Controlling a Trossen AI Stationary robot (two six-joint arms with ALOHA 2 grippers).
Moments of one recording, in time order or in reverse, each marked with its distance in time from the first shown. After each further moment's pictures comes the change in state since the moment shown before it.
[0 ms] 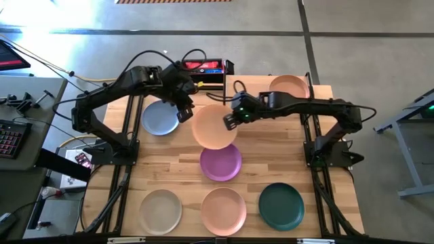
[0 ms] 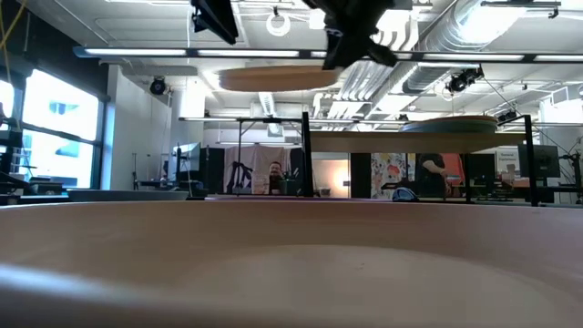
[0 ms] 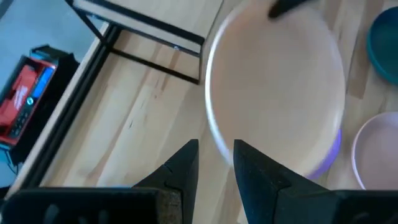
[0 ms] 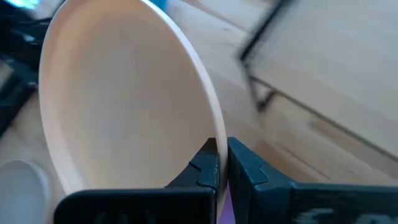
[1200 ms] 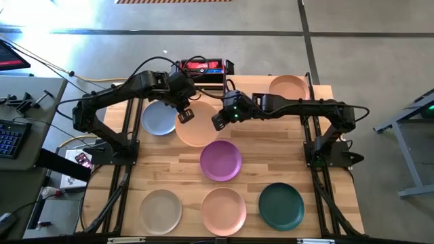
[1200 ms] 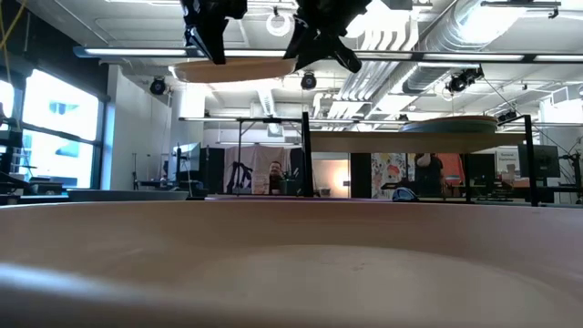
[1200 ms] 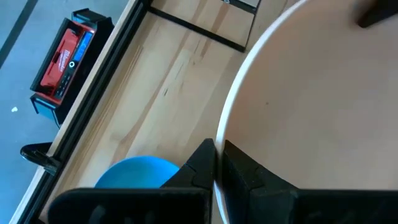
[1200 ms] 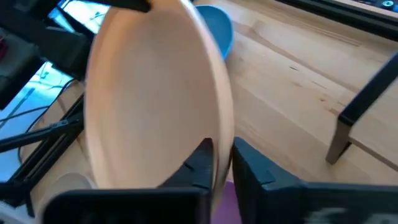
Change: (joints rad) left arm 0.000 0.015 -0.110 -0.003 -0.158 -0.036; right arm 0.008 0.081 0.000 0.317 -0.082 -0.076
